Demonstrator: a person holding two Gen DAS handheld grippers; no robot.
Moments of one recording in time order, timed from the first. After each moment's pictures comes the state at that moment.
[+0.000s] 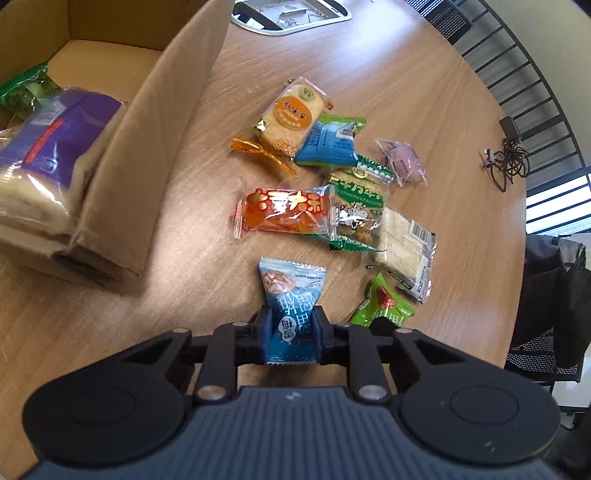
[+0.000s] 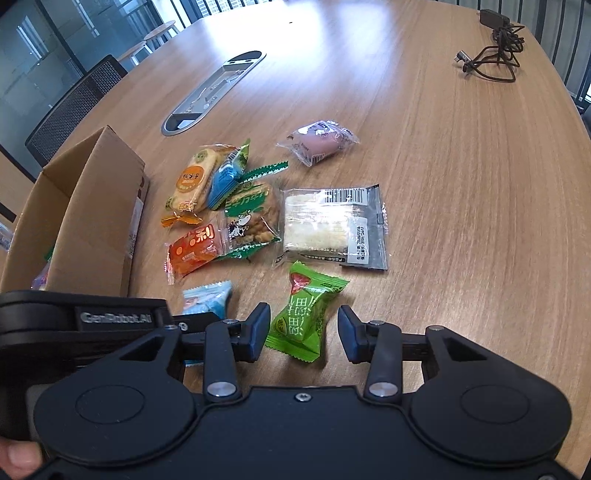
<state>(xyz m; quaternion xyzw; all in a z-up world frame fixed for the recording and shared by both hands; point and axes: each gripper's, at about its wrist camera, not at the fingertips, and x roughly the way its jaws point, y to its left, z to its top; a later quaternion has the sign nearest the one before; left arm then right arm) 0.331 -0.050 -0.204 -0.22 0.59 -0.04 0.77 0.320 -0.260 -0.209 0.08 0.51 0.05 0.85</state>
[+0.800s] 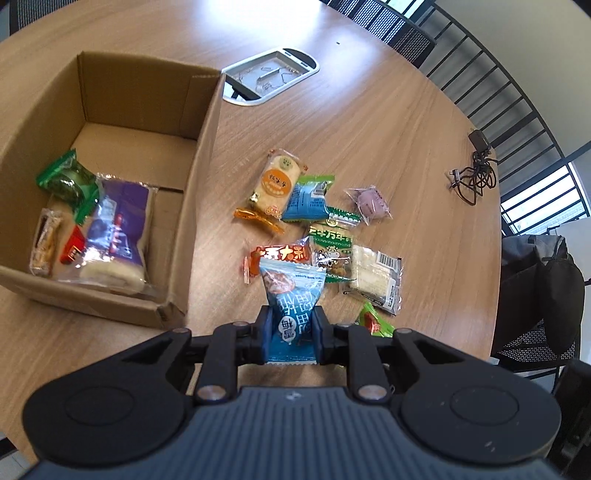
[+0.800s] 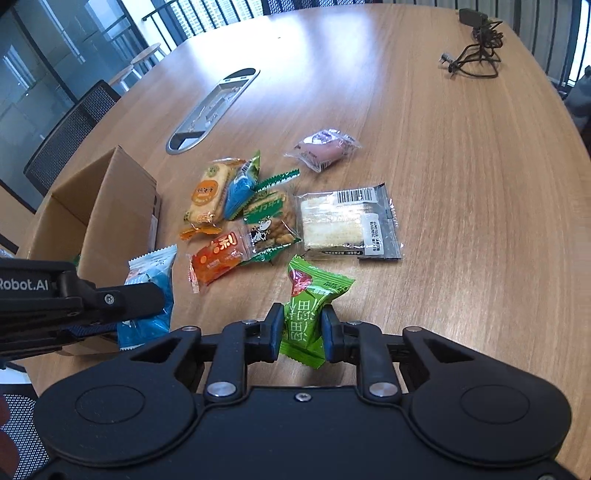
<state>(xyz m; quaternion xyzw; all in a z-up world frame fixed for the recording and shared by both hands) 0.318 -0.031 -0.137 -0.18 0.55 -0.06 0.81 0.299 -0.244 -0.192 0.12 0.49 0.02 0.86</state>
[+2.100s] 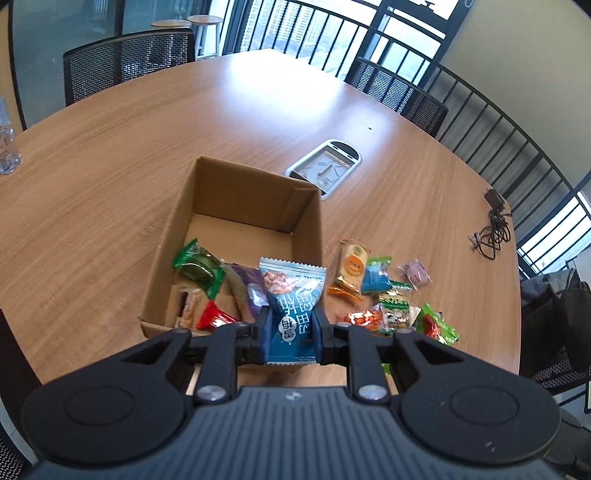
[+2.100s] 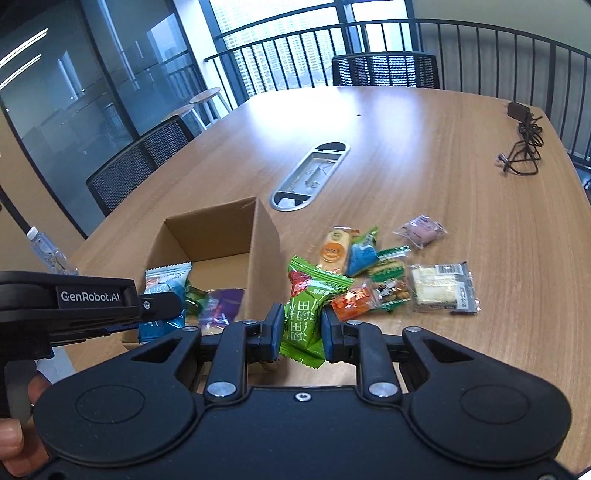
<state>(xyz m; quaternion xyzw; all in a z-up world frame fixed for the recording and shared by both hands) 0.274 0.063 -0.073 -0.15 0.45 -0.01 0.88 0.261 -0.147 -0.111 0.08 0.39 0.08 0.91</state>
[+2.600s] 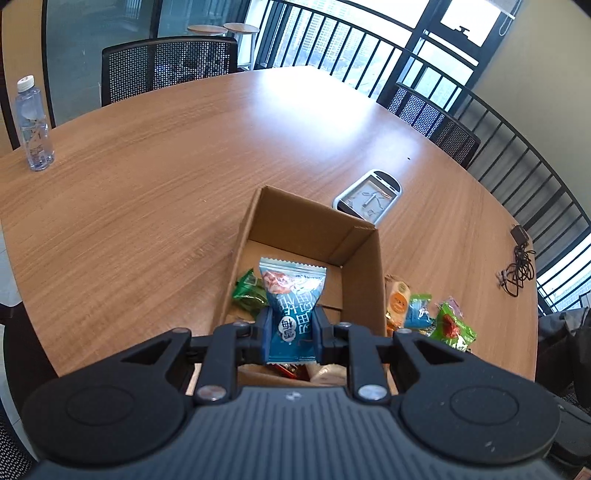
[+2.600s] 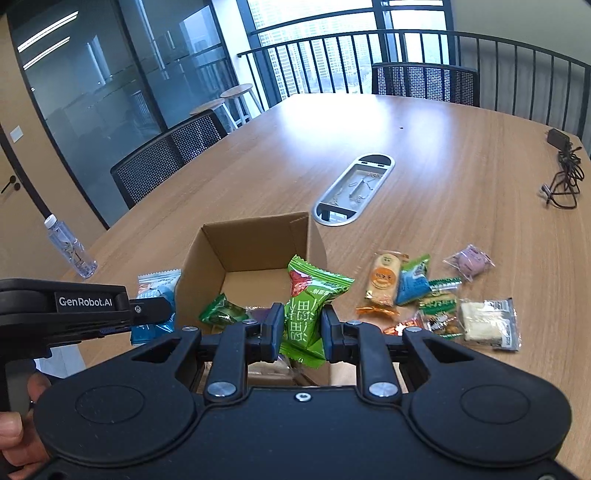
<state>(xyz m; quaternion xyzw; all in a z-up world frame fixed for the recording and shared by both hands) 0.288 0.120 -0.072 -0.17 0.44 0.03 0.88 0.287 -0.101 -0.100 0.05 0.38 0.12 0.91</state>
